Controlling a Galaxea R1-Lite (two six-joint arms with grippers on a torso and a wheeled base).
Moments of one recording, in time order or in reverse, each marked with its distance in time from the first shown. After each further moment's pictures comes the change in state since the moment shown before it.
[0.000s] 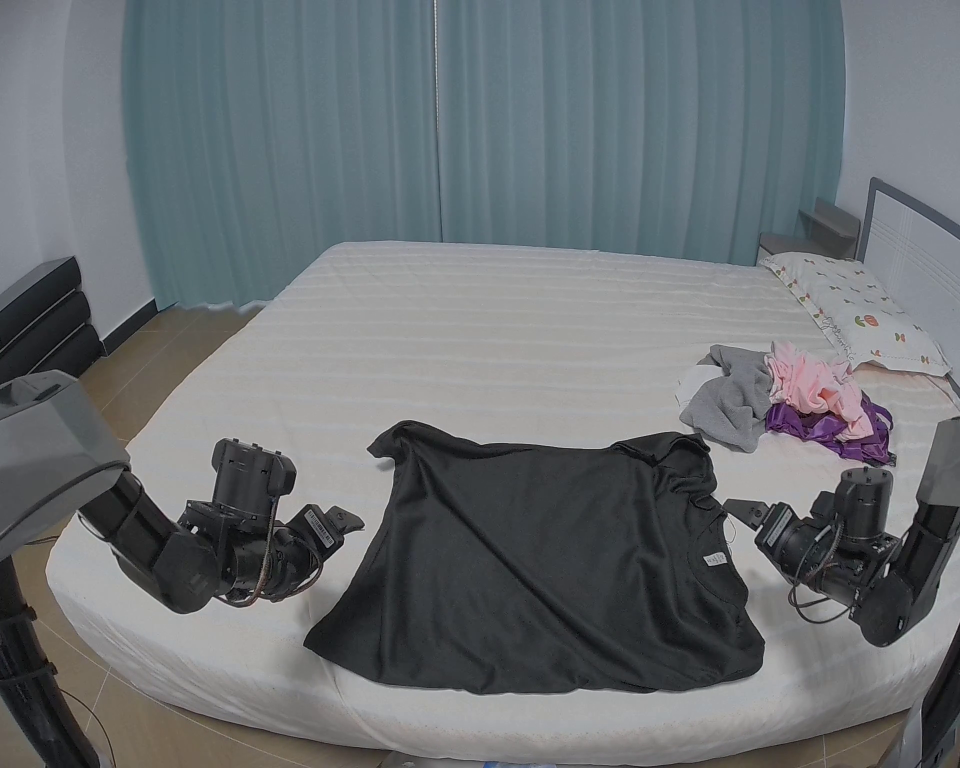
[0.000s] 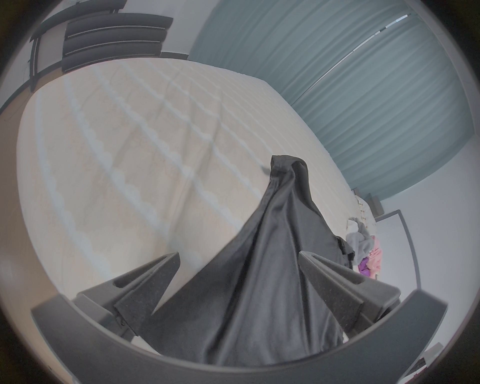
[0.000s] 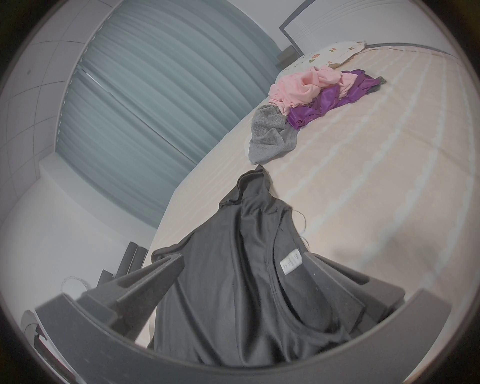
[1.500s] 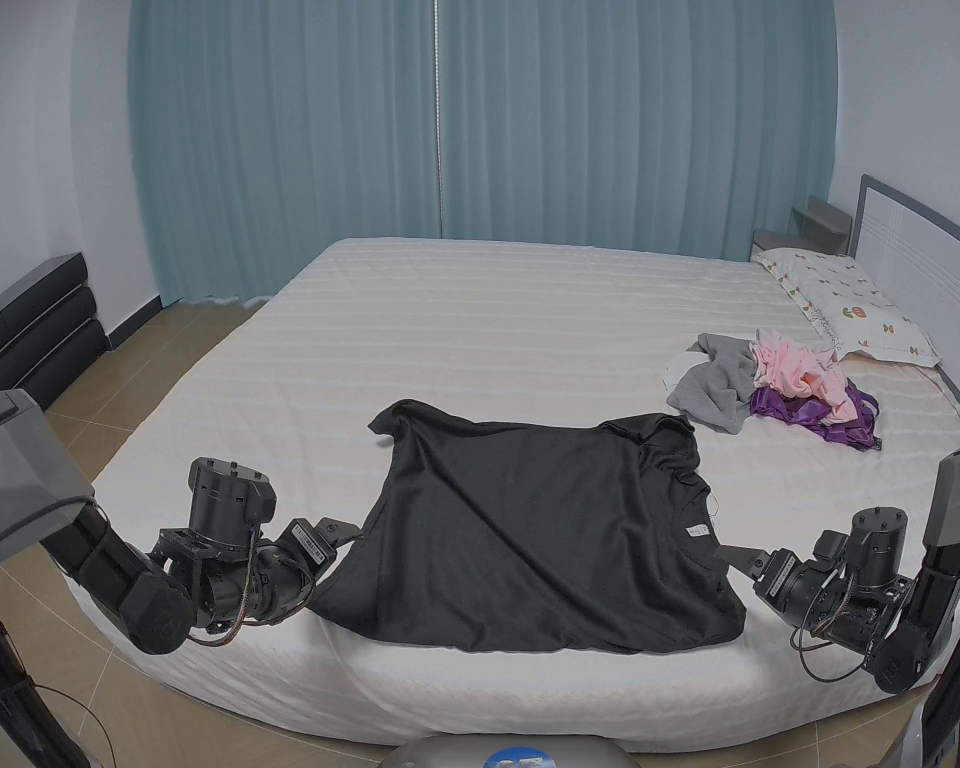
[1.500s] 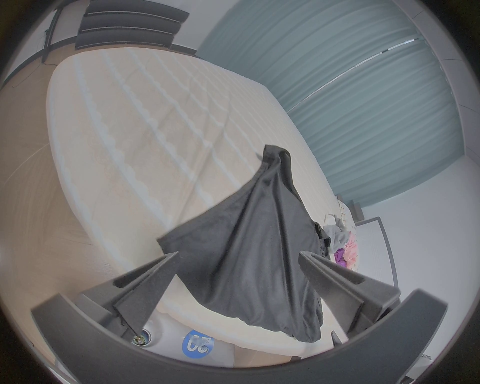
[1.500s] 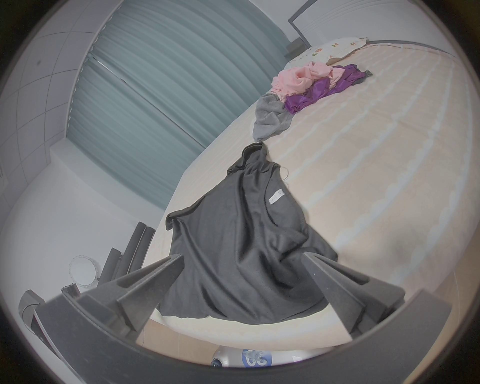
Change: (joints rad) left arm -0.053 -0.116 0.179 -0.134 -0.012 -0.116; right arm 0.094 -0.048 0.249 -0.174 0.003 0.001
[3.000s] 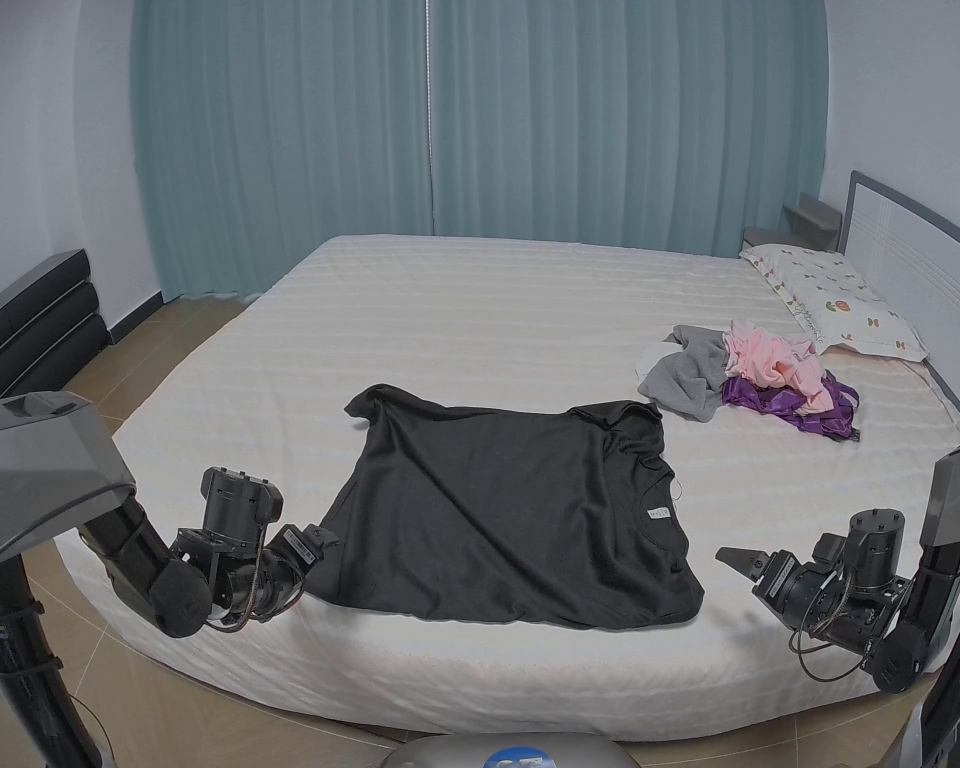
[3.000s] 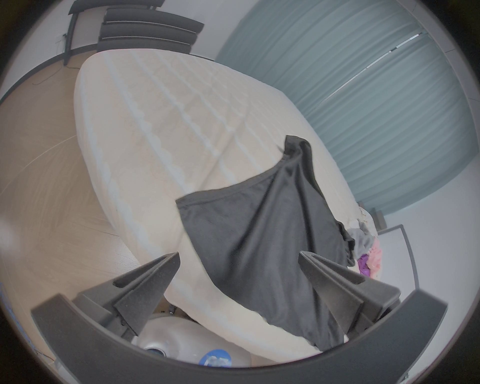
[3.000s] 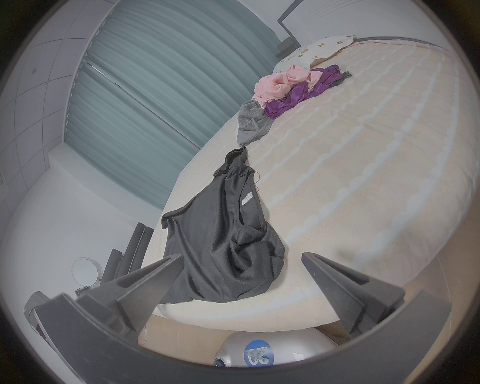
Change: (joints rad) left arm 0.078 0.138 -0.054 0.005 0.089 0.020; right arm 0.000 0.016 0.000 0.000 0.001 0.027
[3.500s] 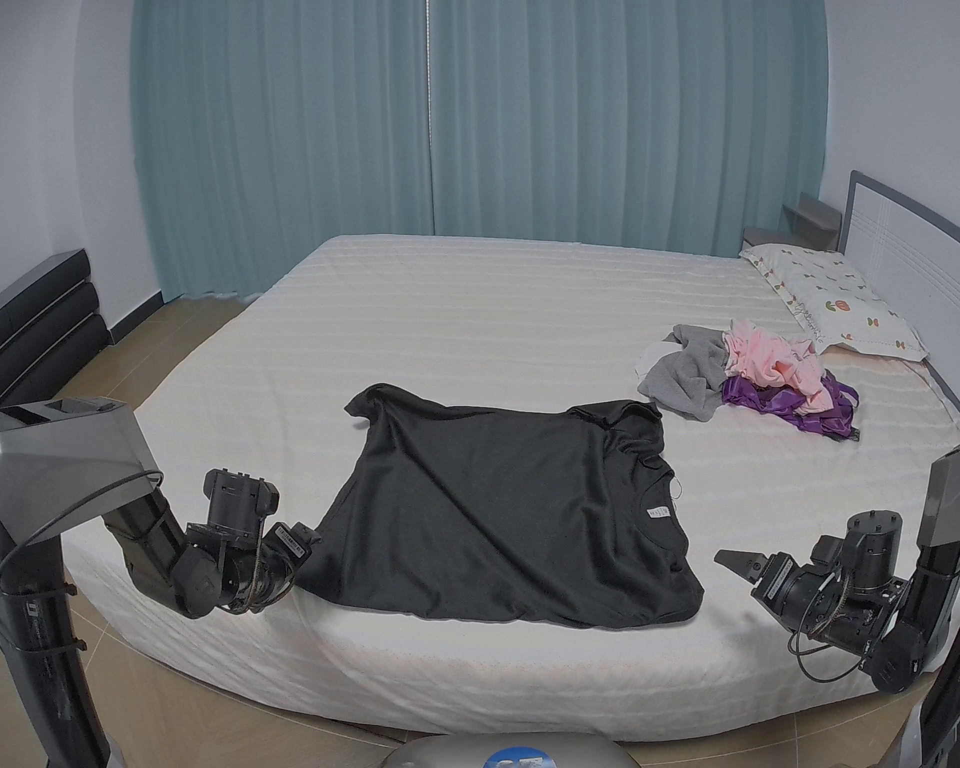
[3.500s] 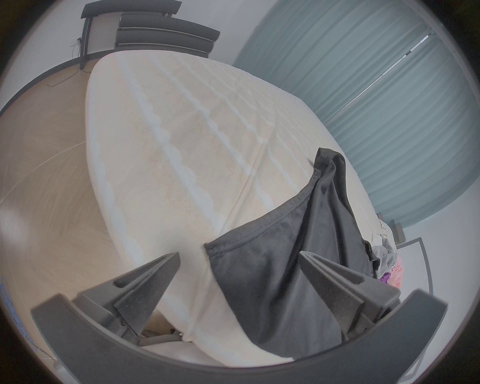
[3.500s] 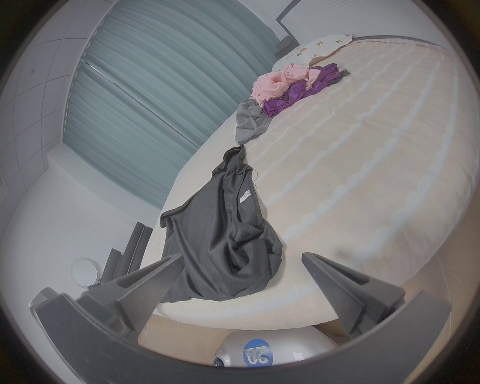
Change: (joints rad) left arm 0.092 0.149 -0.098 -0.009 0.025 0.041; right arm 0.000 0.013 0.000 -0.001 0.000 0.001
